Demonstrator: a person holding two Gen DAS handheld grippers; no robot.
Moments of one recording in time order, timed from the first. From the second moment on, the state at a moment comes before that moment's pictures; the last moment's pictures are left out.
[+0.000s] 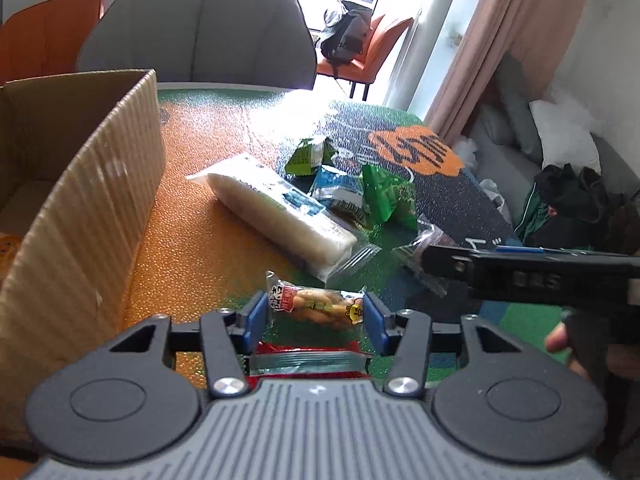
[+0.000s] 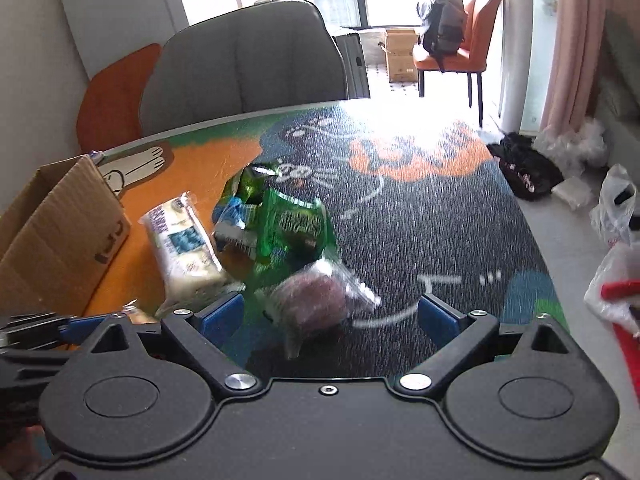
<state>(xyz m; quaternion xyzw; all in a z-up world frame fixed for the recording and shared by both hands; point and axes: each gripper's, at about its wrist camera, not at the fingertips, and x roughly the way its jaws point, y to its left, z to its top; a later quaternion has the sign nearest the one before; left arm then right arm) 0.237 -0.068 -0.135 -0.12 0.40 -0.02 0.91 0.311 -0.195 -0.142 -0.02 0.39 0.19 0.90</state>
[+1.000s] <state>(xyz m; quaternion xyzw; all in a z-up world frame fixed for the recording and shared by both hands) 0.207 -0.048 -0.108 -0.14 0.36 -0.01 0.92 0.276 -0.186 -0.135 -0.04 0.39 0.21 0.90</state>
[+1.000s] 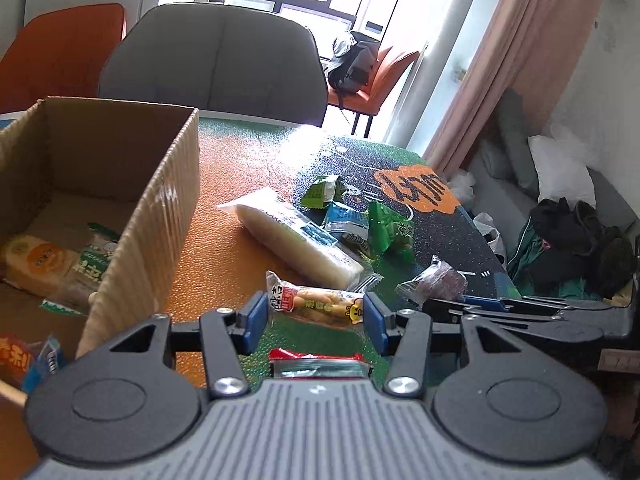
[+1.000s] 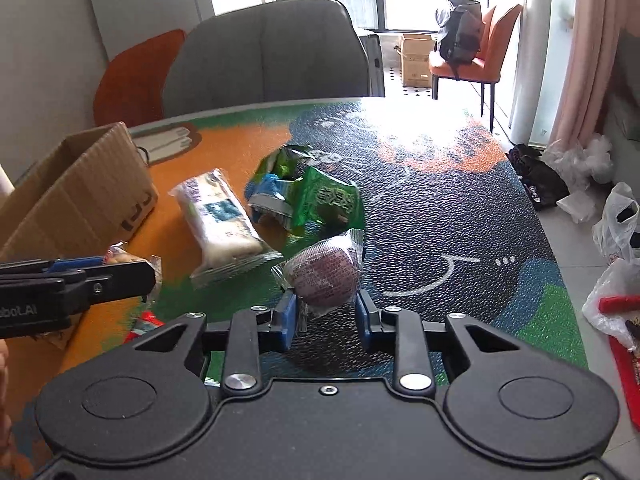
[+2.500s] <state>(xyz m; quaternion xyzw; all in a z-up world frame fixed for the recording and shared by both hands) 0.136 0.049 -0.024 -0.16 0.25 0.06 0.95 0.234 -0.088 -0.051 -0.01 0.28 0.31 0.91</state>
